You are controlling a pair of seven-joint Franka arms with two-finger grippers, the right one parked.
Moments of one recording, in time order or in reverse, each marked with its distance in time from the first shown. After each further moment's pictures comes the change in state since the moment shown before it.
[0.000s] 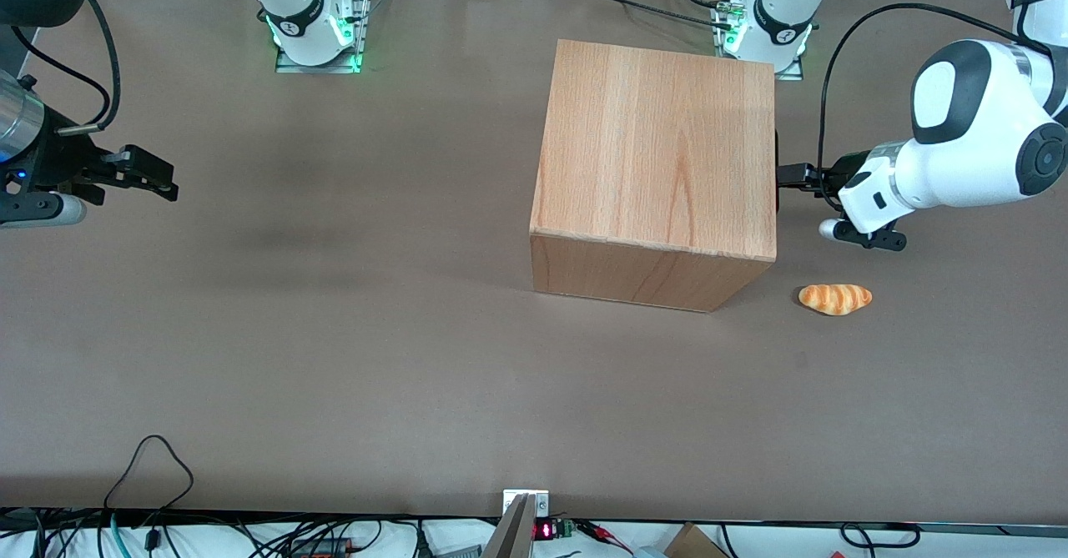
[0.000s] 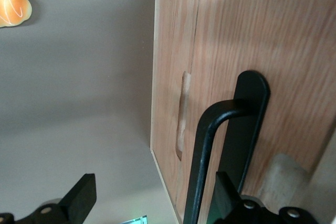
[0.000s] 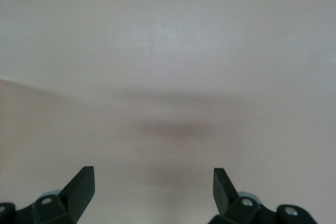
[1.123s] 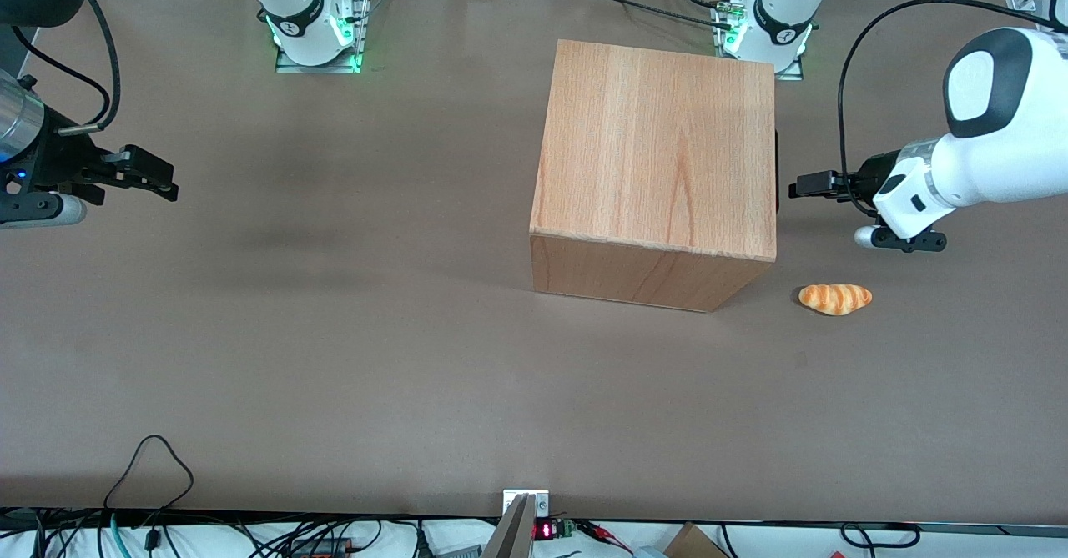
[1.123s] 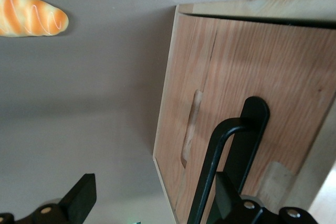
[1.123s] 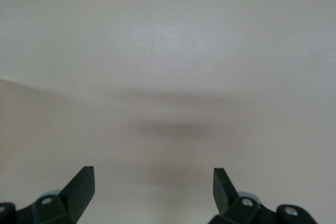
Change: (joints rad) arm 0.001 -0.008 0.038 0.045 0.001 -0.004 -0.070
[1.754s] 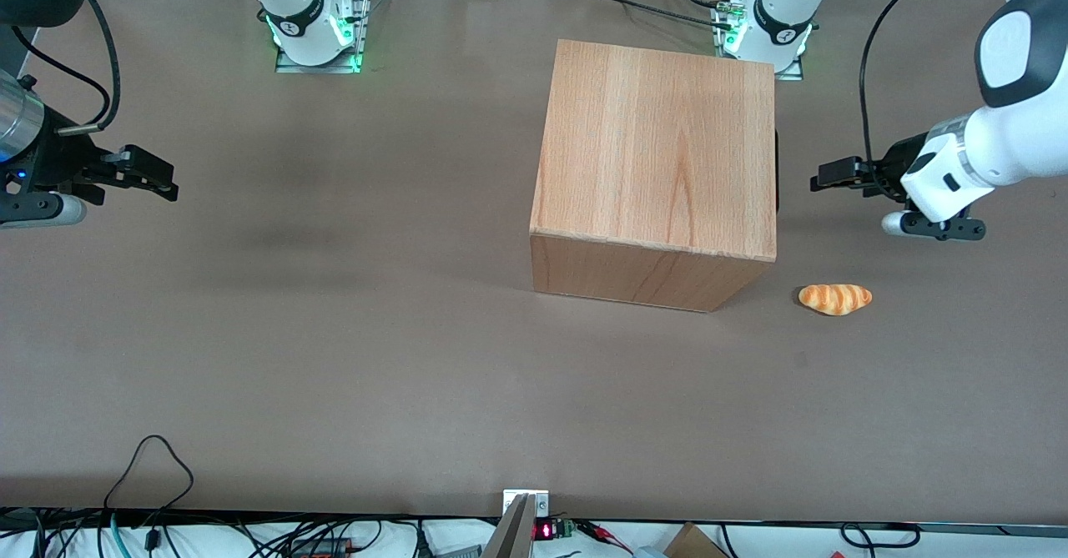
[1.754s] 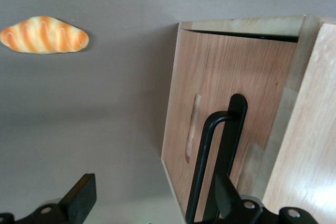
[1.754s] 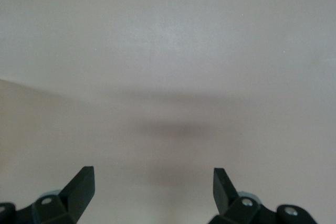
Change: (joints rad) arm 0.000 -0.039 0.004 0.060 0.038 -0.031 -0.014
